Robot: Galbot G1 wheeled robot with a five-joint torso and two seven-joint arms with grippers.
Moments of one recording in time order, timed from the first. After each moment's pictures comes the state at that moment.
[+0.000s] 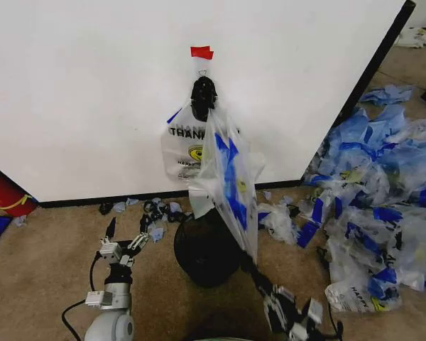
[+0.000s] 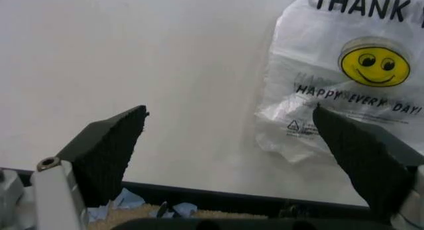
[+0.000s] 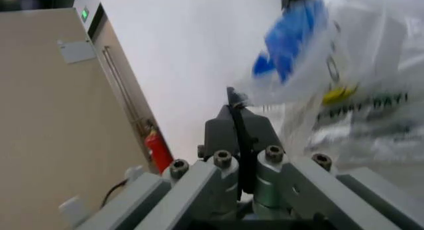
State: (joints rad) left arm 1.47 -1.50 -0.63 -1.79 -0.32 -0.48 0.15; right arm -1.50 0.85 0.04 1.92 0.92 0.77 -0.52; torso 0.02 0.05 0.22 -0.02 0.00
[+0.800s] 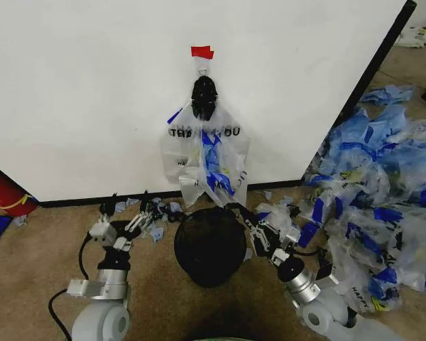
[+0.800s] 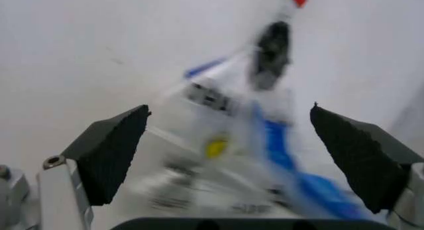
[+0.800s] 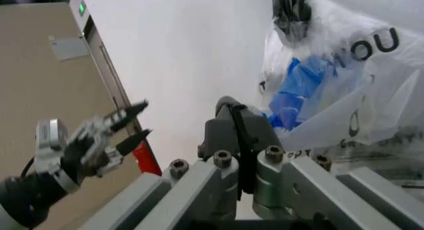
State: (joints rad) left arm 1.52 -1.41 -0.55 -2.12 -0.49 -0.30 0.13; right arm -1.18 0.80 -0.08 1.91 0.97 0.64 -0.36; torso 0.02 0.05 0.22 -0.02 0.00
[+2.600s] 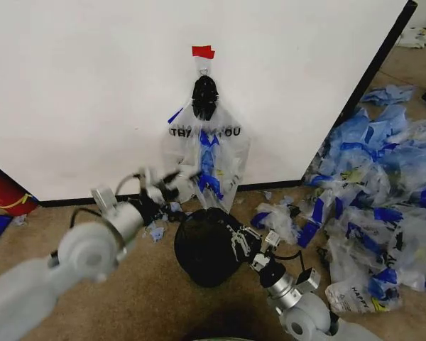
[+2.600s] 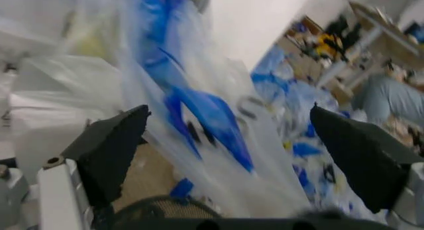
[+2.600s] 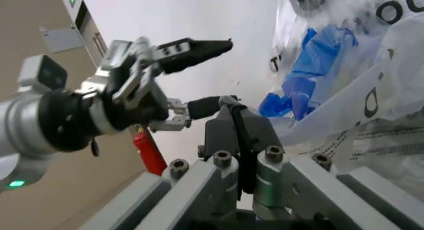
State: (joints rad) left arm 0.88 -0.51 0.05 -2.22 -1.36 0.02 -0.14; right arm -1.16 0.88 -0.16 1.93 0.87 0.58 -0.25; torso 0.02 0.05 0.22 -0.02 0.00
